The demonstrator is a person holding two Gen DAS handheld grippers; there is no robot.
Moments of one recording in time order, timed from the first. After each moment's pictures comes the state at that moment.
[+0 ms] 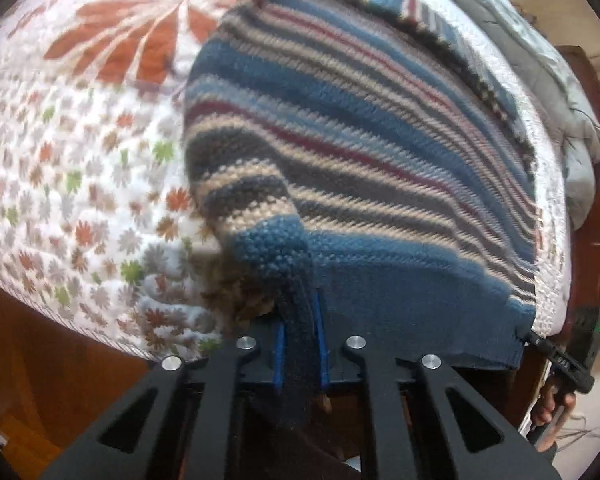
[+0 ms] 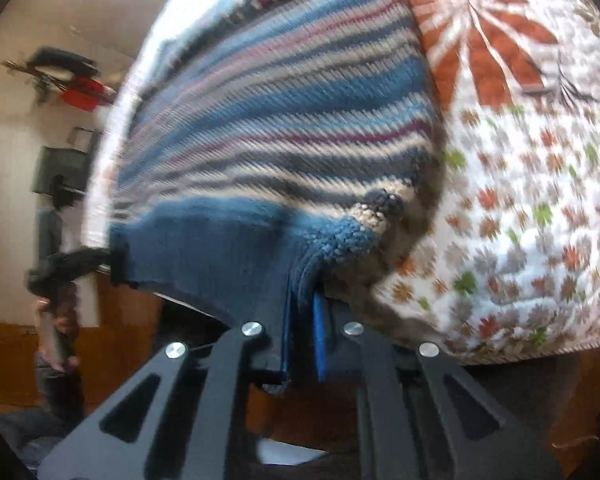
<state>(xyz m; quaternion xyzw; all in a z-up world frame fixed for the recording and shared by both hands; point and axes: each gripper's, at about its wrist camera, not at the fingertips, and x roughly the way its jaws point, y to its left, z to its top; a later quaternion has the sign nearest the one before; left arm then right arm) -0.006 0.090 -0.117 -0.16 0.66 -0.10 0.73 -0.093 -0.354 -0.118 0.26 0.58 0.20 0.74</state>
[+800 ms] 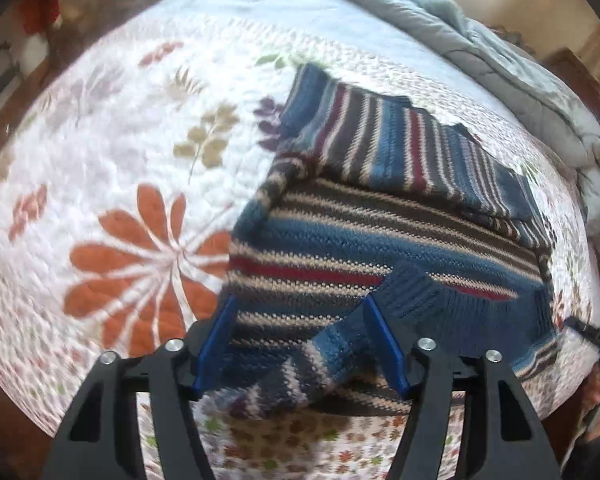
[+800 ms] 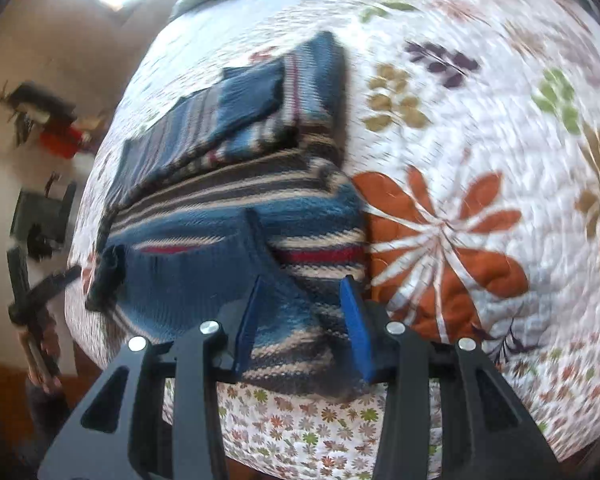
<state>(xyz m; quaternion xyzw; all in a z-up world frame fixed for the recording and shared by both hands) 0.127 0.105 -0.052 -0.07 0.55 -0.07 0.83 0.043 -0.423 -0.081 0.22 0.54 0.14 0.80</state>
